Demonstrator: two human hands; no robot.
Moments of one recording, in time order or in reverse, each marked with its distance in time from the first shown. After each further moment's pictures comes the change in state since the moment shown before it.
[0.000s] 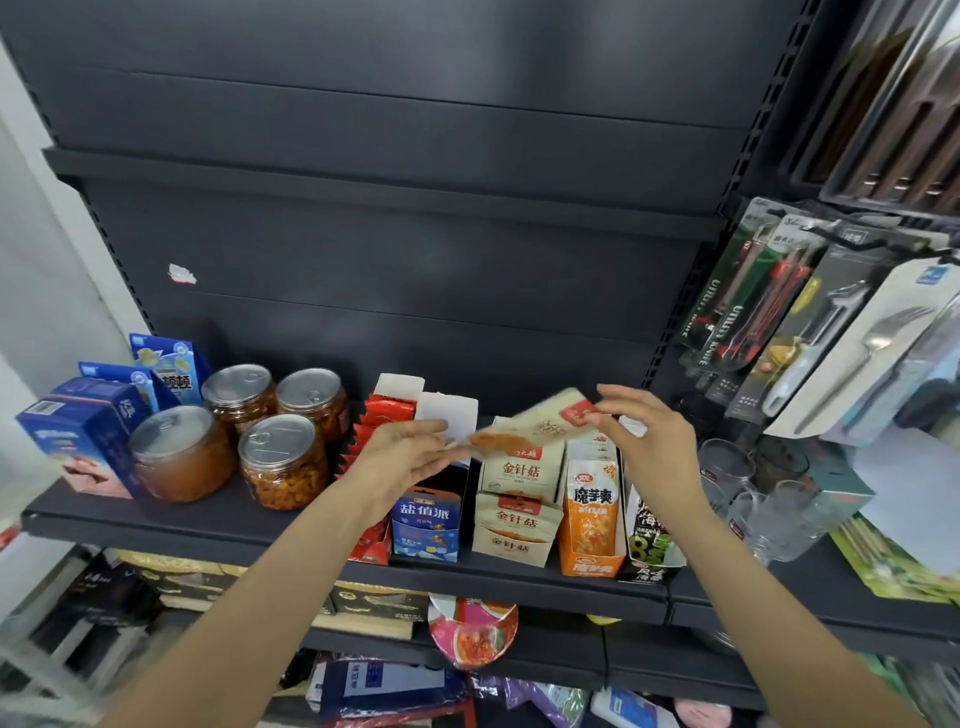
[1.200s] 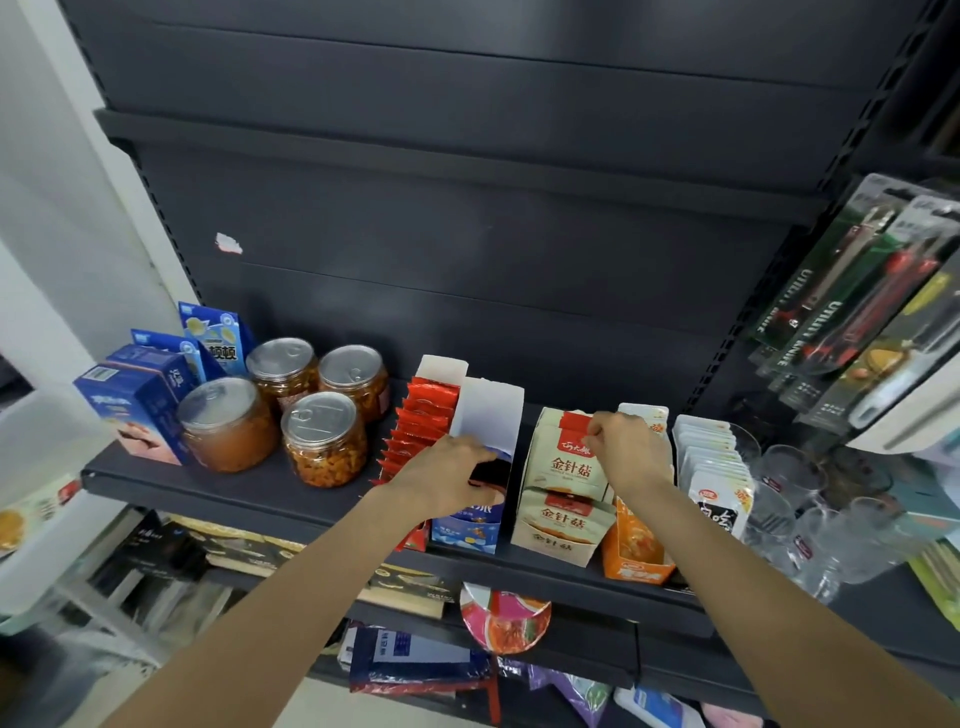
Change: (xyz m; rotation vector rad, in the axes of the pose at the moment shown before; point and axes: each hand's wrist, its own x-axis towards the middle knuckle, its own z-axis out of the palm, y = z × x) left_hand 0.029 -0.027 -0.016 1.390 -0.157 0.267; right_hand 0.029 0.043 0.087 -0.779 -0.339 0.058
